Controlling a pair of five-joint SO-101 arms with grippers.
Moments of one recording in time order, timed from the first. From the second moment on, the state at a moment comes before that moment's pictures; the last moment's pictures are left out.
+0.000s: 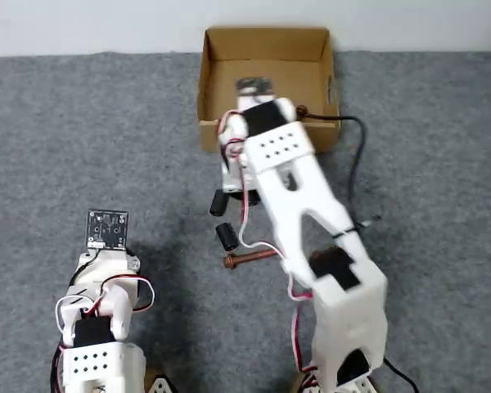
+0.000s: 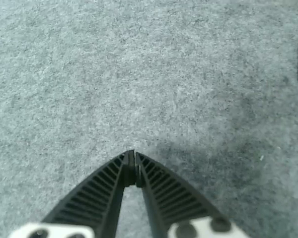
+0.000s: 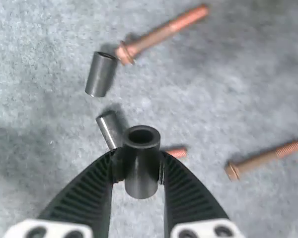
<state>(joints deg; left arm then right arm) -13.4 -80.6 96.9 40.8 -4.8 -26.9 20.4 -30.1 100.3 -21.3</state>
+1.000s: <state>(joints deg) -13.4 -80.6 96.9 40.8 -4.8 3.3 -53.5 41.5 84.1 -21.7</state>
